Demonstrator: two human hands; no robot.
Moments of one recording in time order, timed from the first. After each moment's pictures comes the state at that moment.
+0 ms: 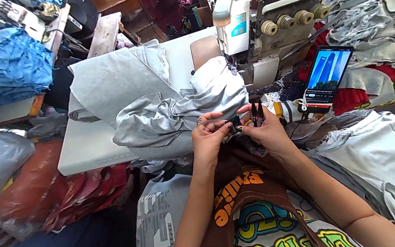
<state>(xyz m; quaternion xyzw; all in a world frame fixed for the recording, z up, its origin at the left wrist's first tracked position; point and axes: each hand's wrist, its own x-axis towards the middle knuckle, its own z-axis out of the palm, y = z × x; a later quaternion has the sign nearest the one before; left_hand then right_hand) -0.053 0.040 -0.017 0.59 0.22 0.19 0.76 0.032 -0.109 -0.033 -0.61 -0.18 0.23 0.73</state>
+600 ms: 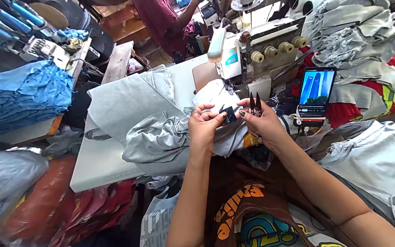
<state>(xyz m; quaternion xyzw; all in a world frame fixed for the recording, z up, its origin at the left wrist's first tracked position) 0.002 0.065 0.014 0.63 0.19 0.20 0.73 0.075 -0.097 -0.009 -0.58 -0.15 0.23 0.77</state>
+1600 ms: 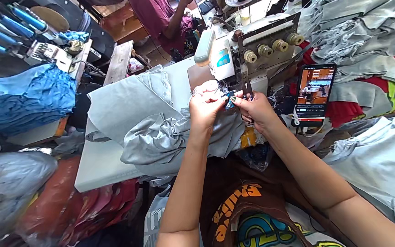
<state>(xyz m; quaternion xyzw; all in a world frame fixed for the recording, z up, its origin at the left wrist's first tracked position) 0.062 0.068 0.018 0.71 0.14 0.23 0.65 0.119 -0.078 -0.007 -0.58 -0.09 0.24 0.77</state>
